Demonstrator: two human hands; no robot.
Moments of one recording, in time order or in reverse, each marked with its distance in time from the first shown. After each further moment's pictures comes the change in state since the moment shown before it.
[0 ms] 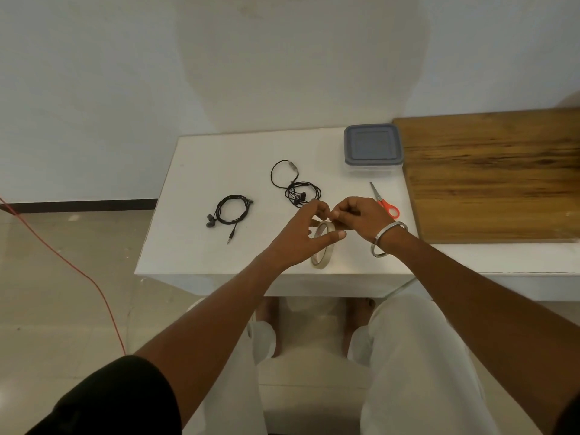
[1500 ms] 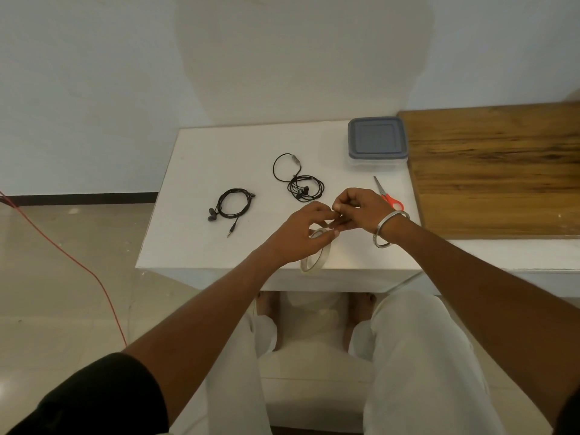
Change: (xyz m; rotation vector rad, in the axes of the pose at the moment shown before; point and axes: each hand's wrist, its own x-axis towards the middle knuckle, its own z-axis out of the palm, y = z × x) left_hand -0.002 -0.010 -0.007 0.127 -0.075 0.130; right_hand 0.006 -0.006 -0.001 0.184 -0.130 0.062
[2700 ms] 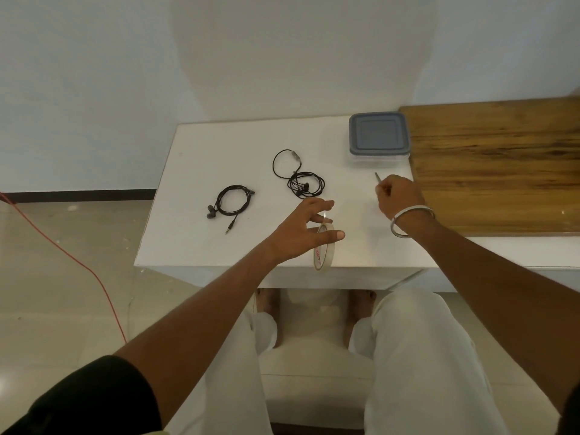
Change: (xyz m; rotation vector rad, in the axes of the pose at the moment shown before) left_hand -0.002 0.004 -0.001 -0.291 -0.031 -0.244; right_hand 0.015 0.026 -0.040 -0.522 0.513 0.058
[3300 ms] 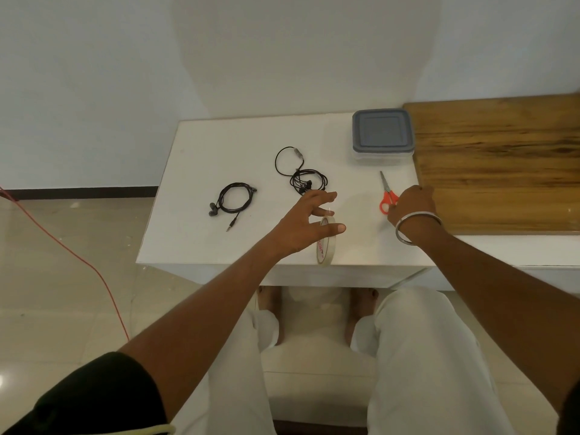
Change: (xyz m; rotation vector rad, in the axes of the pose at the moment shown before) left_hand 0.004 0.000 -0.003 0.017 0.022 0.031; right_hand -0.018 -0.001 -0.006 -0.481 -0.119 0.131
